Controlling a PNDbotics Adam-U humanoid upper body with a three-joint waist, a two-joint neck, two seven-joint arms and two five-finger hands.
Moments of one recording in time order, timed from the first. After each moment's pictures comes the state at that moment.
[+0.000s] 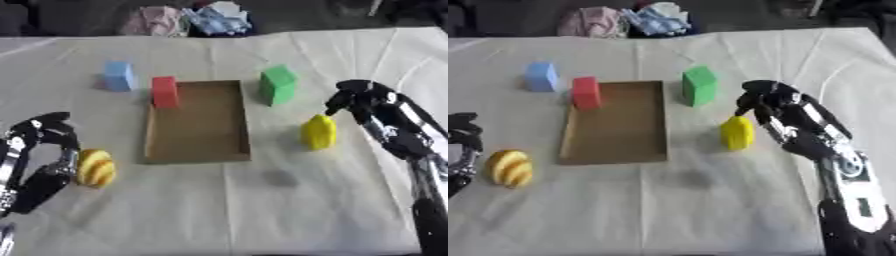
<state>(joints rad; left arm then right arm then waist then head) 0.11 0.45 -0.01 -1.98 -0.45 -0.04 -0.04 -0.29 -0.16 -0.10 -1.66 -0.13 -0.22 0.69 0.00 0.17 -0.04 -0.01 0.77</state>
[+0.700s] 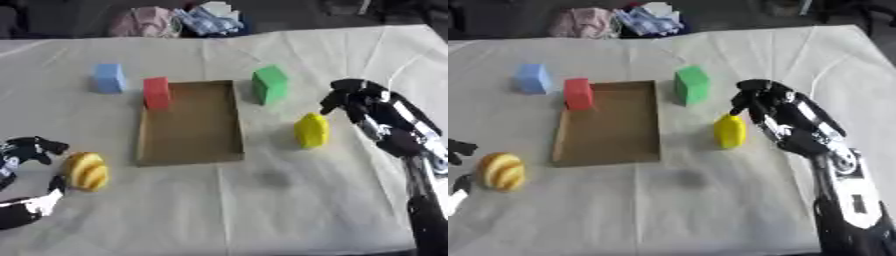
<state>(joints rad) 0.11 0.80 -0.05 -1.98 -0.57 -0.12 -0.25 -0.29 -0.17 -0.10 -1.66 -0.12 -0.22 0.69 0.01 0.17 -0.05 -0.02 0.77</state>
